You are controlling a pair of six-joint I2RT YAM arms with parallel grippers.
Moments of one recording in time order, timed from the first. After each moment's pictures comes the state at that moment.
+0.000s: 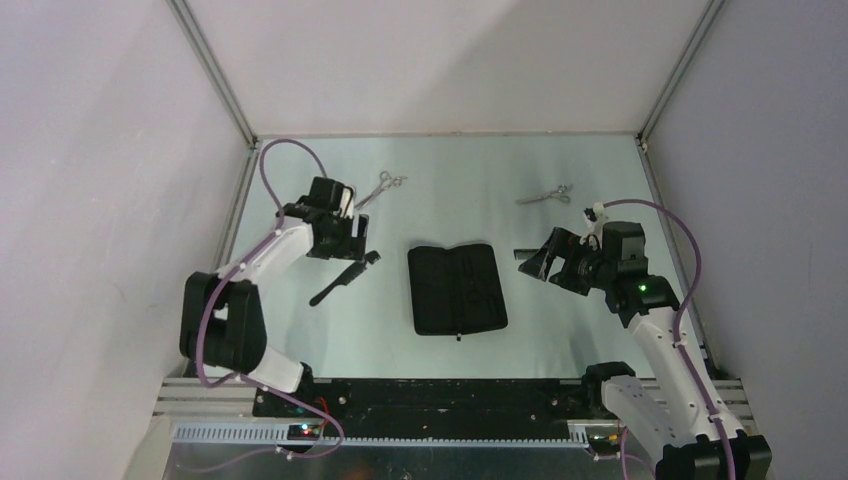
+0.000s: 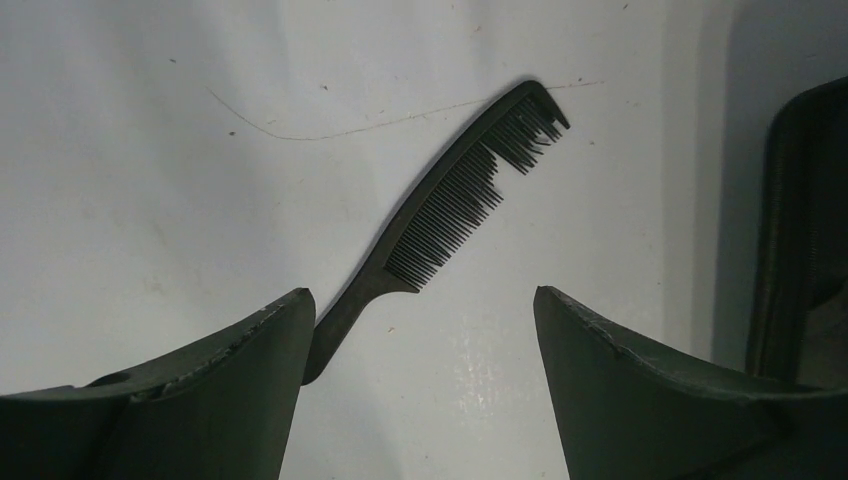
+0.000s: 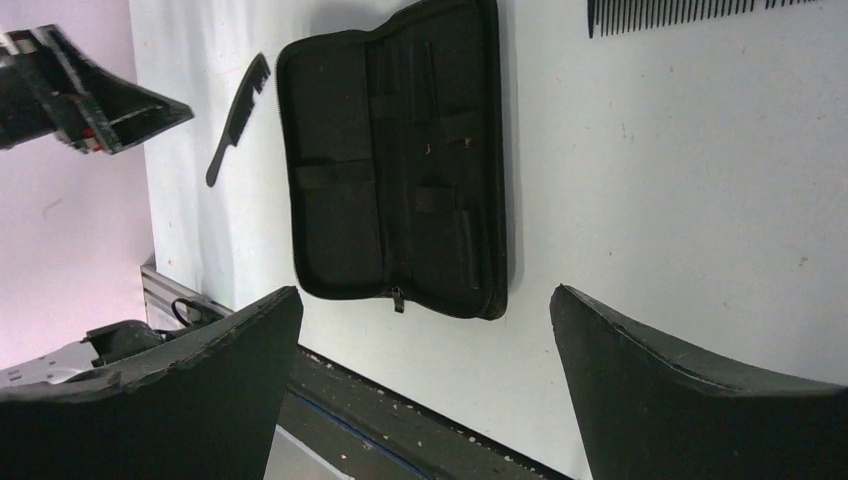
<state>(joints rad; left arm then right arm) -0.23 1.46 1.03 -0.66 -0.02 -0.12 0.12 0.83 0.72 -0.59 -0.44 0.52</state>
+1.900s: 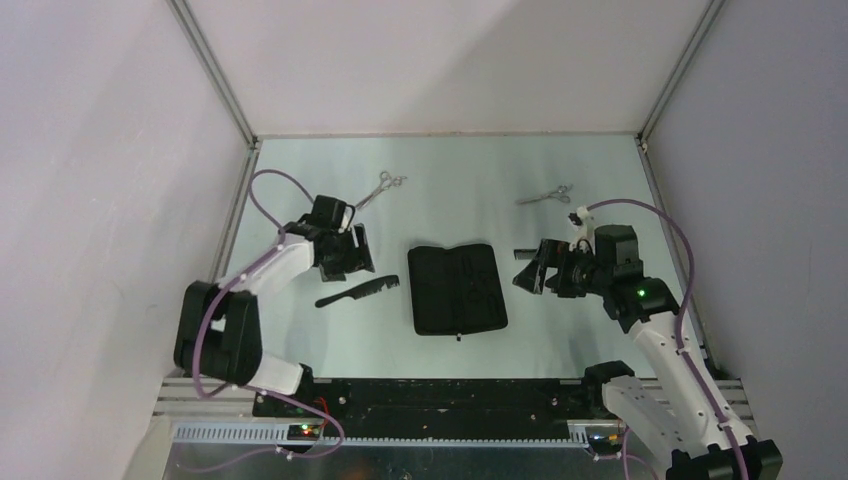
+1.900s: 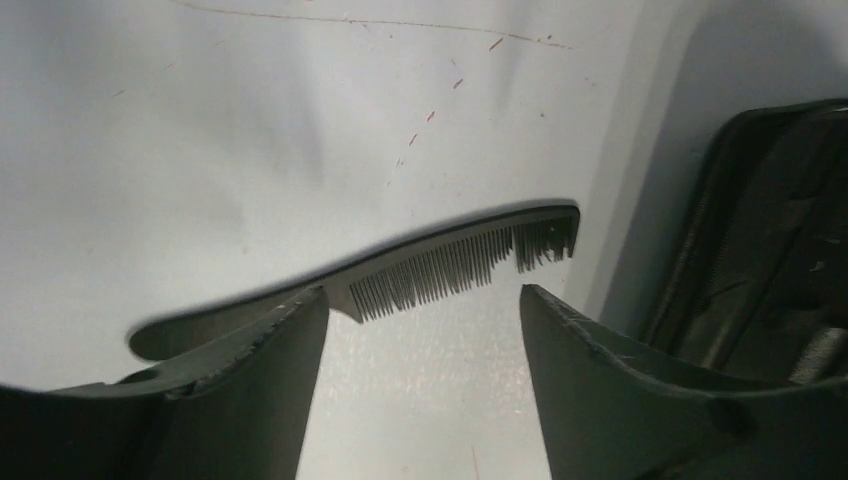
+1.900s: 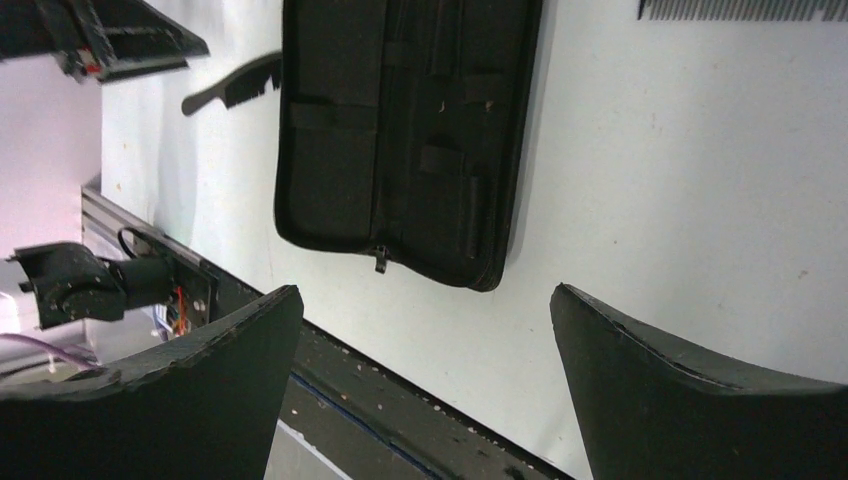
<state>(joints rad) -0.26 1.48 0.88 -0.56 0.08 -0.49 0.19 0.79 0.73 -0.64 -0.45 0.39</state>
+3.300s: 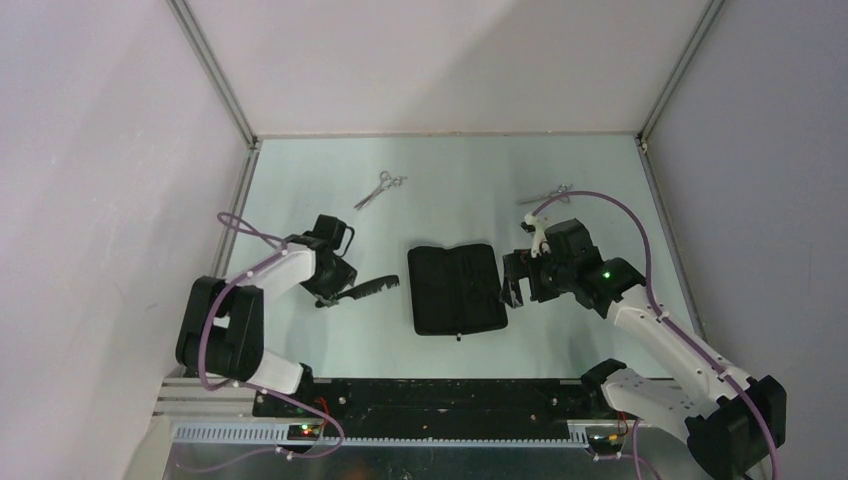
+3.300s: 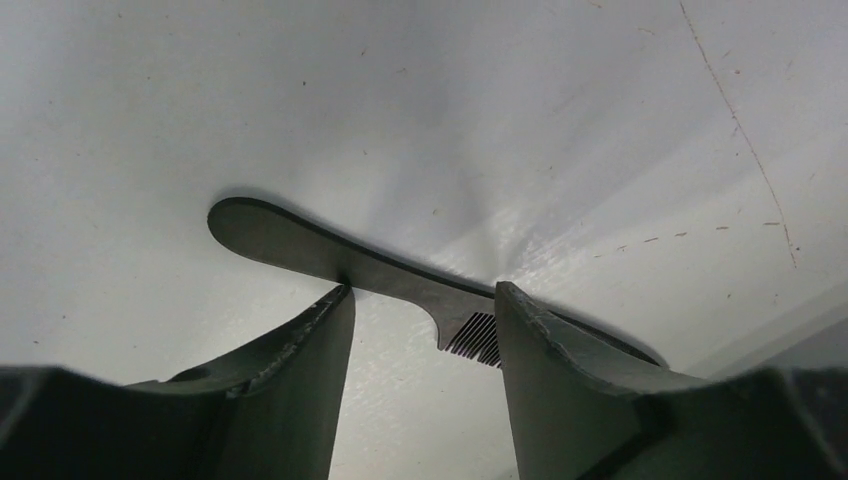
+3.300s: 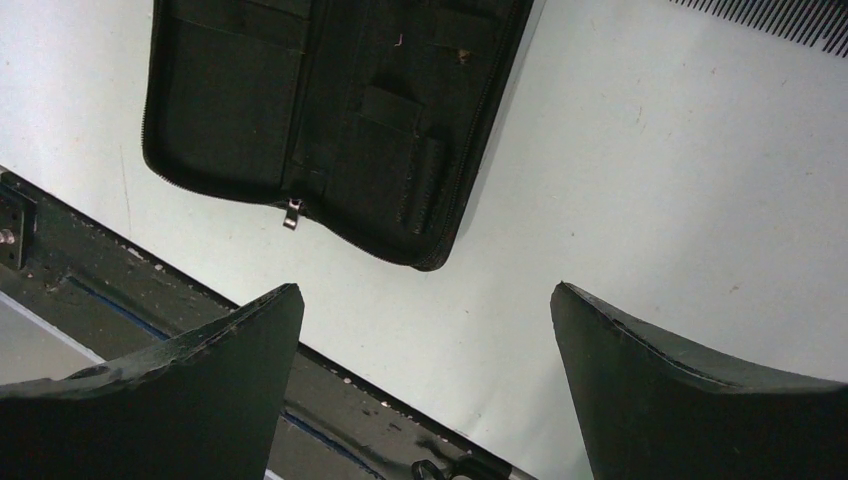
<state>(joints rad) -0.24 1.45 0.76 -0.65 -0.20 -1.16 0.51 0.98 0.81 -0.69 -0.18 0.23</state>
